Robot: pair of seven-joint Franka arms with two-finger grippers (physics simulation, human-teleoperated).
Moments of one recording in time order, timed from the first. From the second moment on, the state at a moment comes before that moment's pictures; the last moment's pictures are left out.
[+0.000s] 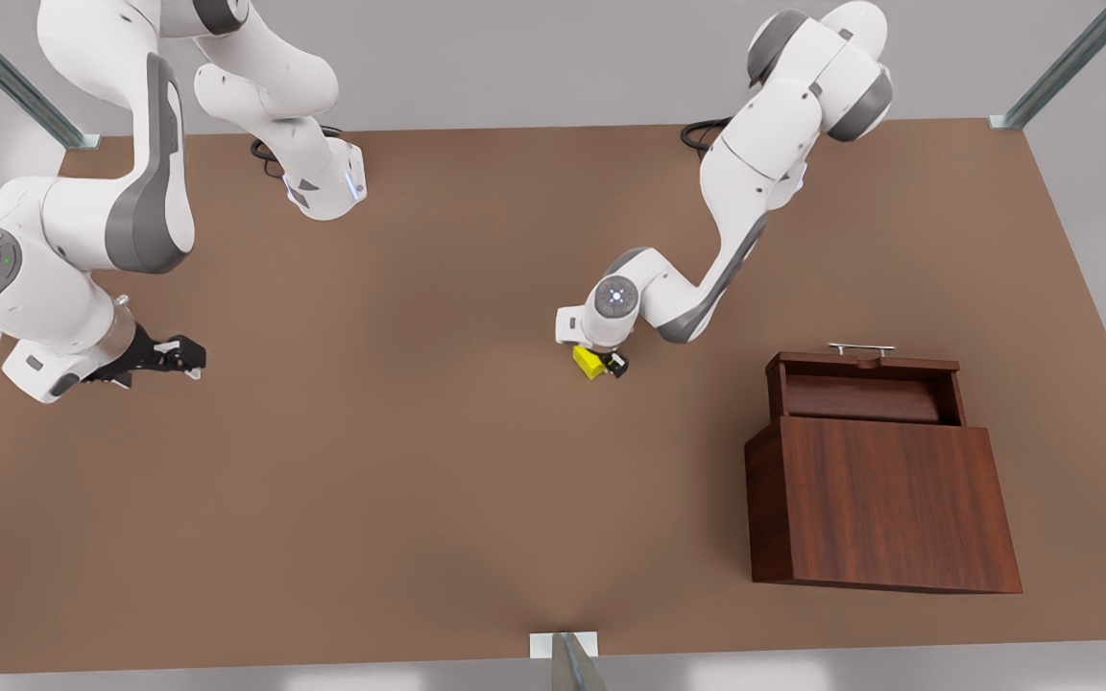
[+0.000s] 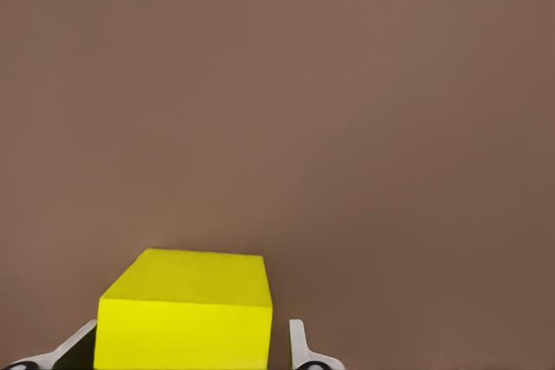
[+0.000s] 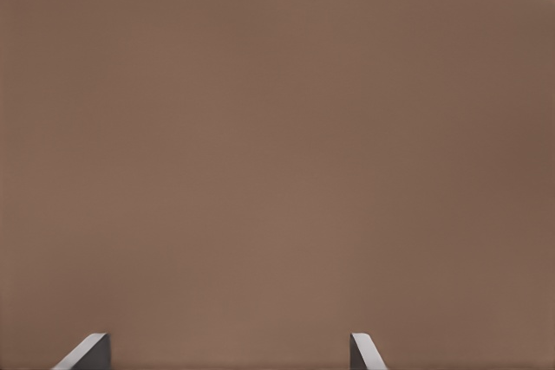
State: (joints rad) left arm -0.42 0.63 -0.35 -1.89 0.16 2.43 0.03; right arm 0.08 0.16 -0.09 -1.54 -0.07 1.68 -0.15
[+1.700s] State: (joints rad) left arm 0.14 0.24 -0.10 -1.88 0.11 2.03 -0.15; right arm 0.08 0.19 -0.09 -1.50 -0.07 1.68 -0.19
